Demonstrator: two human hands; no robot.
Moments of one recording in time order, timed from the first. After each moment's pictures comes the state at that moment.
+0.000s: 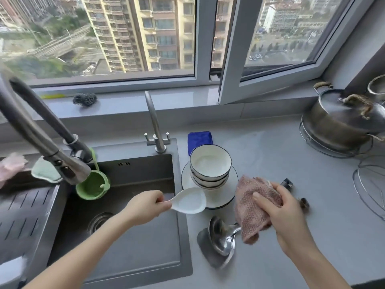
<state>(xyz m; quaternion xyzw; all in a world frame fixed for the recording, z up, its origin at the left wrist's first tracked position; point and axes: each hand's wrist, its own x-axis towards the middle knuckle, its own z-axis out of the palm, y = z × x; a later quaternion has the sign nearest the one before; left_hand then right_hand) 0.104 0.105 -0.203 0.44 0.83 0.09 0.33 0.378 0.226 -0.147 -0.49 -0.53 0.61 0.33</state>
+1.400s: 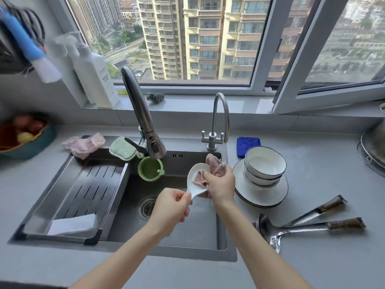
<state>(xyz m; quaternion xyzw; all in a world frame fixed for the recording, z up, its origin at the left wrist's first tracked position) 0.127 -0.008 -0.137 0.19 0.80 0.47 0.32 0.172 0.117 -0.178 -0.44 -0.52 0.66 0.31</state>
